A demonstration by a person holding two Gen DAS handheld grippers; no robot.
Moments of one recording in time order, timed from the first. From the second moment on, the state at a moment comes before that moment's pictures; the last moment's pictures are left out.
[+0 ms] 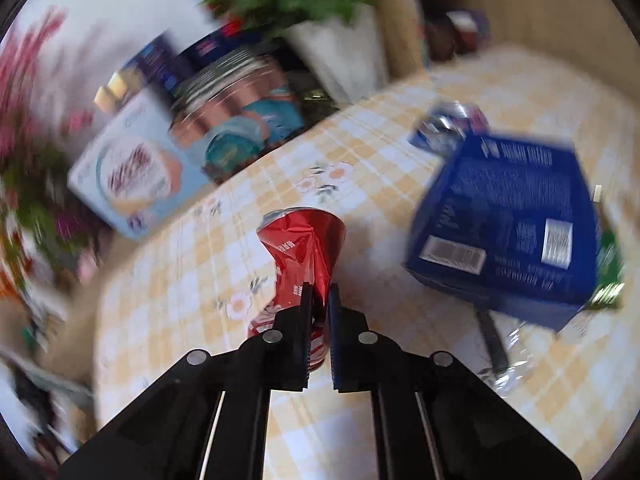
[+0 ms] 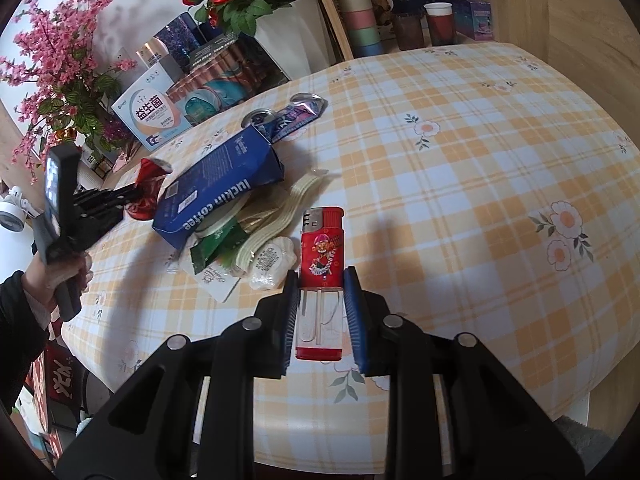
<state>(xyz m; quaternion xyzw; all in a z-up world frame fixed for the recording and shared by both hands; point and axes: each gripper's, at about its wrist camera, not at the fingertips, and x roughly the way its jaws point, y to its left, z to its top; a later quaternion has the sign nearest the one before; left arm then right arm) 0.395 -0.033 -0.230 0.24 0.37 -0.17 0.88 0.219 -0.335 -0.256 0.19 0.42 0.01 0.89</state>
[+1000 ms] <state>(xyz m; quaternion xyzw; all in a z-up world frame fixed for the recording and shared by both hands) 0.174 0.066 -0.123 -0.05 0.32 -0.19 0.93 0.154 -0.290 -0.187 0.17 0.36 0.06 0.92</state>
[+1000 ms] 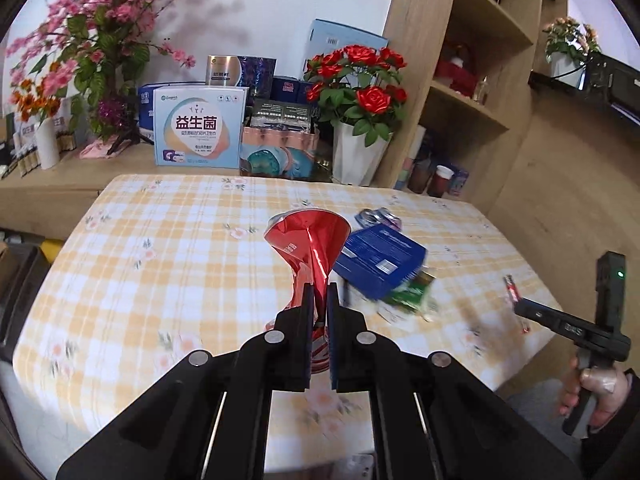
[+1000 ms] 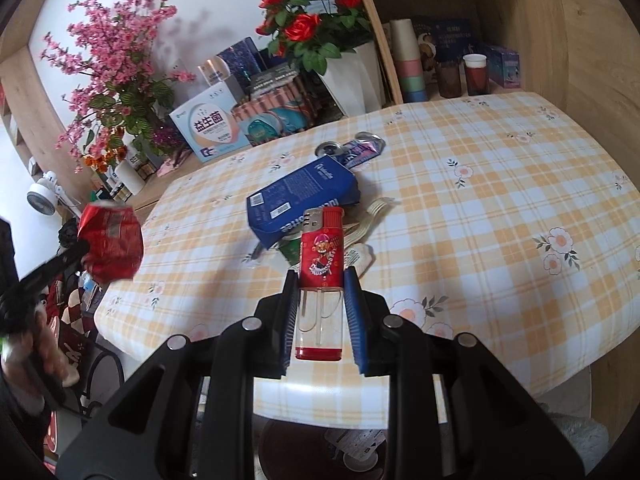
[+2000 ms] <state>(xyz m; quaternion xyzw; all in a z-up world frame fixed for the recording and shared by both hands) 0.003 -0.015 -0.158 0.00 0.36 -0.28 0.89 0.062 -0.272 -0.165 0.17 0.30 0.10 0.93</state>
